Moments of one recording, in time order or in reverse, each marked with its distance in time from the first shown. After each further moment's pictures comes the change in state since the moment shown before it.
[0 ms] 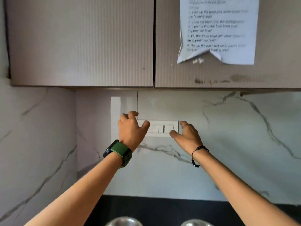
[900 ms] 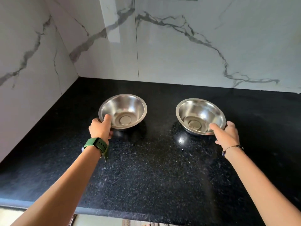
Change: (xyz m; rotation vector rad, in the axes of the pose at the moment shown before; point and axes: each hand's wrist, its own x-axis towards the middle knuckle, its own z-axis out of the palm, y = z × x) left_hand -0.231 -0.250 0.068 -0.159 -0.032 -1.131; right_hand -0.212 0.255 0.065 0.076 -0.113 0.919
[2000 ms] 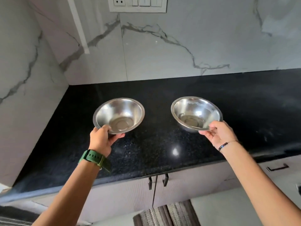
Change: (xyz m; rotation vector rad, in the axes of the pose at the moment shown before) left_hand -0.051 -0.030 -0.117 -0.437 -0.512 -0.106; right_hand -0.188 0.028 -0.010 0.939 -0.027 0.153
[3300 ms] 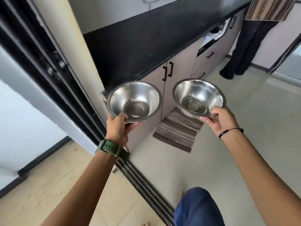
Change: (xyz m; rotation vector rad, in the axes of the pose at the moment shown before) left_hand -0.138 0.061 -0.449 0.297 -0.602 -0.288; right_hand -0.525 0.354 0.093 0.246 0.595 -0.193
